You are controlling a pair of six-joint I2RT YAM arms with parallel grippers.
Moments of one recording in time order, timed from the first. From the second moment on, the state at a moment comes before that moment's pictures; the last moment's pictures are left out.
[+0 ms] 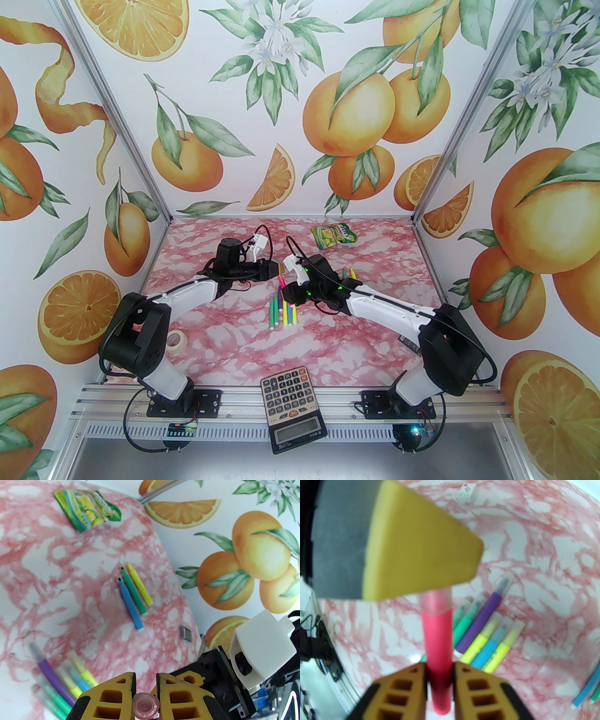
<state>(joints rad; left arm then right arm) -0.37 1.64 0.93 0.19 0.82 -0.60 0.71 1.58 1.01 -0.17 -0.29 0.29</state>
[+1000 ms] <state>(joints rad) -0.36 1.64 0.93 0.25 0.88 -0.68 0.72 1.58 0.97 -0.09 -0.29 0.26</state>
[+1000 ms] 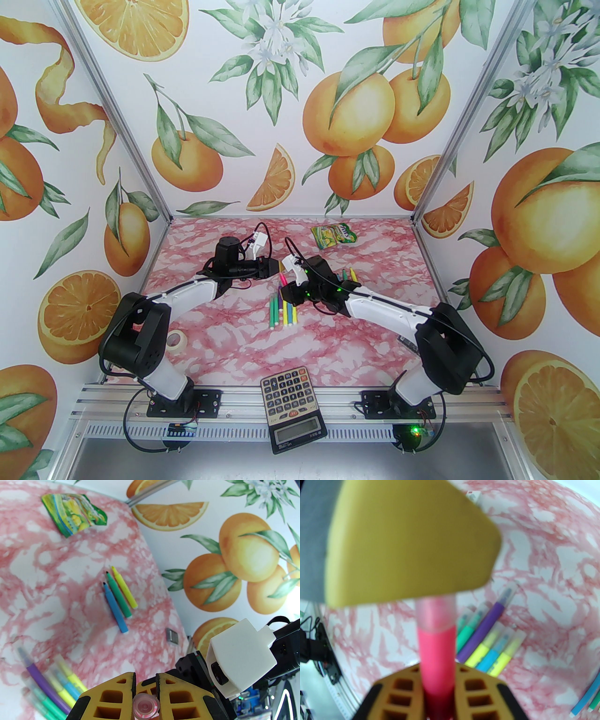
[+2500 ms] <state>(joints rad) -0.27 1.61 1.15 -0.55 0.21 -0.30 0.62 1.65 0.96 -0.24 0.24 0.33</state>
